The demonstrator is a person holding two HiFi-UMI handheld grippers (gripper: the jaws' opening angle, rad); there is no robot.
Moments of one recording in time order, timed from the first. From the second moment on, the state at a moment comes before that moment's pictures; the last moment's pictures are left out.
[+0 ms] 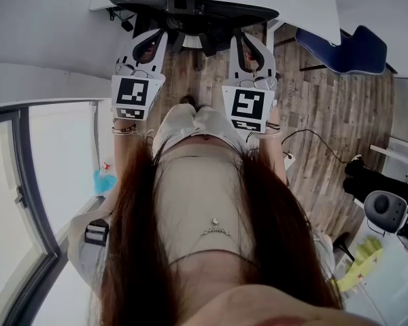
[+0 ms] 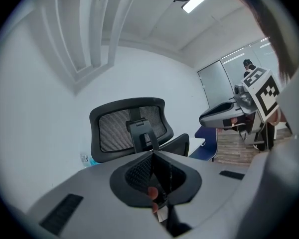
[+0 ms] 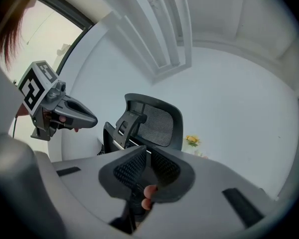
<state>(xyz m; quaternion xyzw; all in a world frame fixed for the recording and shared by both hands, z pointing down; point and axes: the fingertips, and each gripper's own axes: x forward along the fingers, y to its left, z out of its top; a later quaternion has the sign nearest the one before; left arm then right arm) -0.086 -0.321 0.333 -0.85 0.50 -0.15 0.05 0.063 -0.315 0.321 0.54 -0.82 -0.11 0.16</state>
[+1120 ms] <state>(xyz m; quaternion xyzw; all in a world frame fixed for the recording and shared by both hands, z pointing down) -0.066 -0.302 0.315 -0.84 0.54 -0.11 0.00 0.093 -0.301 0.307 0.54 -0.83 -0.06 0.11</state>
